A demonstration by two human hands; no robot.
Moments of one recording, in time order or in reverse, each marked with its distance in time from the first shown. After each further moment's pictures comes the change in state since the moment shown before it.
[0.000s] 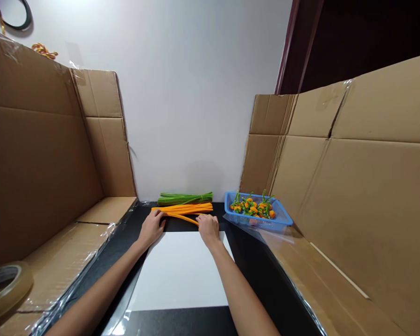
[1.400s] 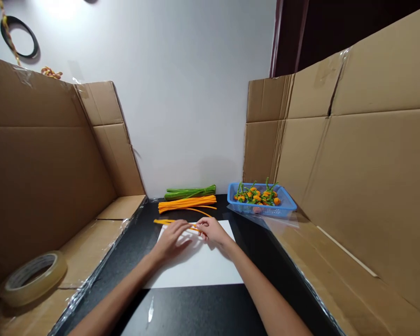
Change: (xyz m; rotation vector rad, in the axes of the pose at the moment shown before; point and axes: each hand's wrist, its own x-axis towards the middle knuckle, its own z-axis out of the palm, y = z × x) left_hand -0.058 0.079 -0.041 -0.174 -0.023 0.524; right_hand -0.046 -0.009 -0.046 1.250 -0.461 0.188
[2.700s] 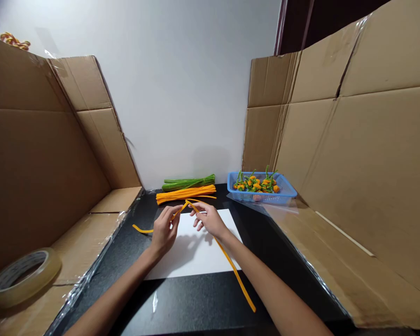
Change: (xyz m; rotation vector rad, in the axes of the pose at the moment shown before) left_hand 0.010 0.026 -0.018 -0.207 0.345 -0.306; right_hand -0.014 -0.028 0.021 0.166 0.076 -0.110
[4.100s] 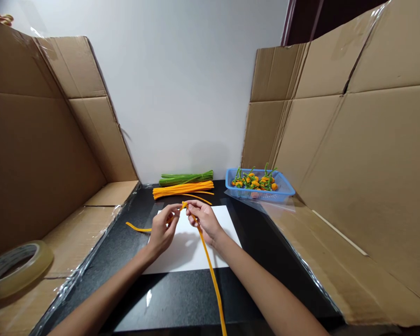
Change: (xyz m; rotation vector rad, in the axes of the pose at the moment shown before) left_hand -0.006 0.013 0.003 -0.212 -0.051 -0.137; right_hand -0.012 -0.008 0.023 0.489 0.050 0.121
